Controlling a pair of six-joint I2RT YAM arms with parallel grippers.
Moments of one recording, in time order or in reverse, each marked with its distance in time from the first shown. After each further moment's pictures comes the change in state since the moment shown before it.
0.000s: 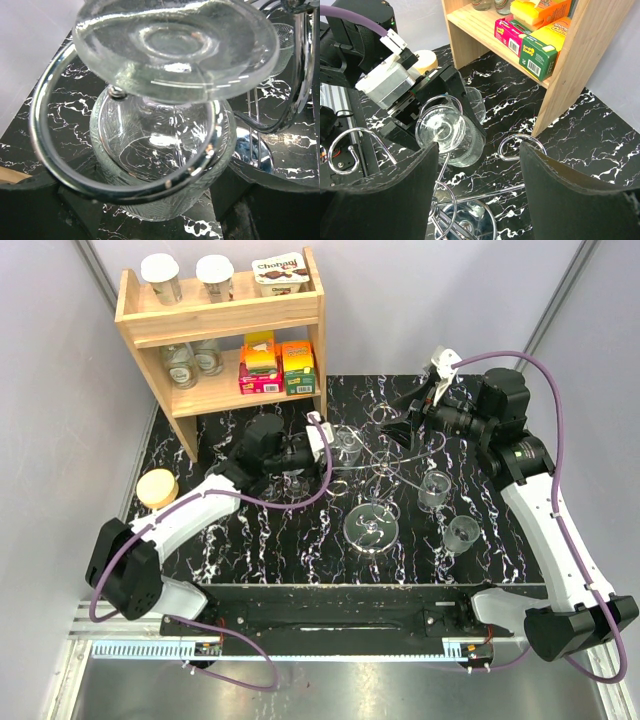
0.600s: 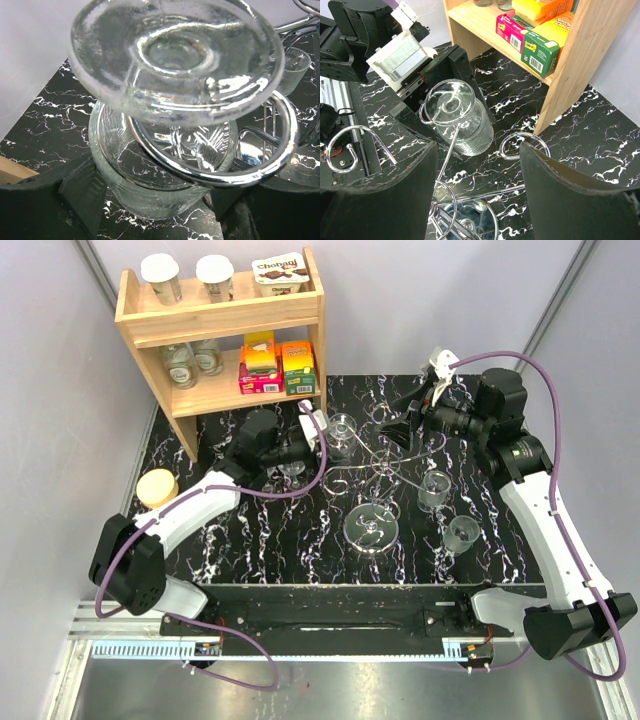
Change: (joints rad) left arm 0.043 0.030 0.000 0.114 0.000 -0.108; right arm -0.001 0.008 -0.009 0.000 -0.009 0.000
